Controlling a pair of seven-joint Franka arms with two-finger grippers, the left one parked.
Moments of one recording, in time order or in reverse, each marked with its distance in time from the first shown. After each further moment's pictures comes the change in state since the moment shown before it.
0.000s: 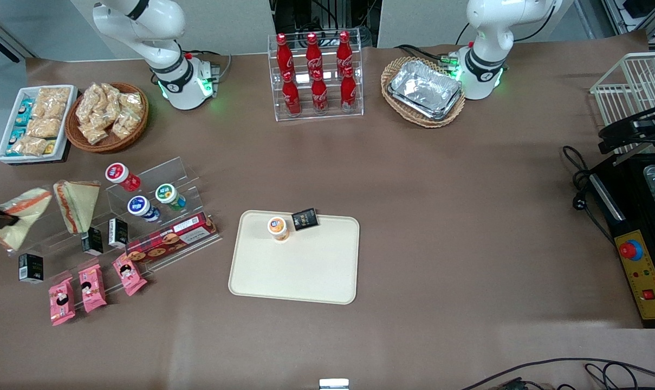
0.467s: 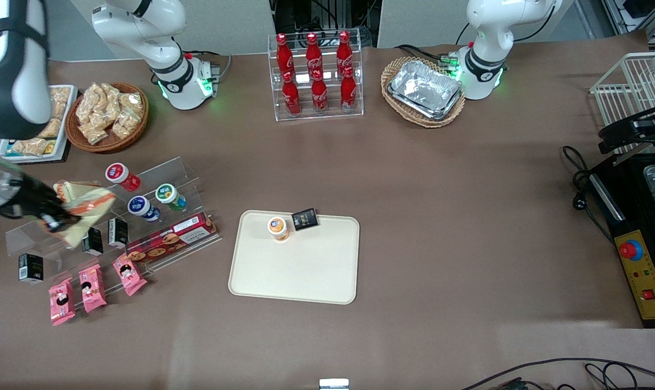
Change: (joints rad) arm 0.245 -0.013 0.004 0.010 -0.001 -0.061 0.453
